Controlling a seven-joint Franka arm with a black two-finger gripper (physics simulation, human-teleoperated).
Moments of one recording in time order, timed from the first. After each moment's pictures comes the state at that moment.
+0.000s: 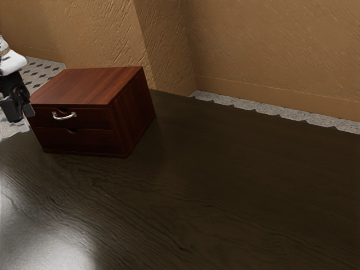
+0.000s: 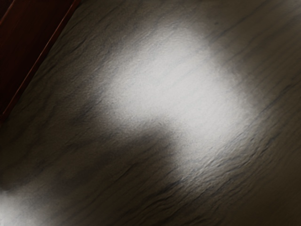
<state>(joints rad) 0.74 0.28 -0.07 -1.13 -0.02 1.38 1.35</state>
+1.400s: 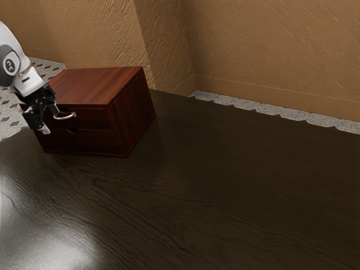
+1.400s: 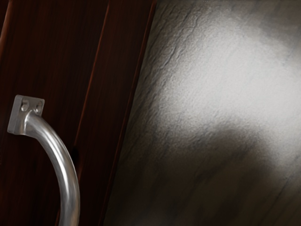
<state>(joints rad) 0.75 0.42 -0.10 -1.16 -0.01 1.75 1.65</state>
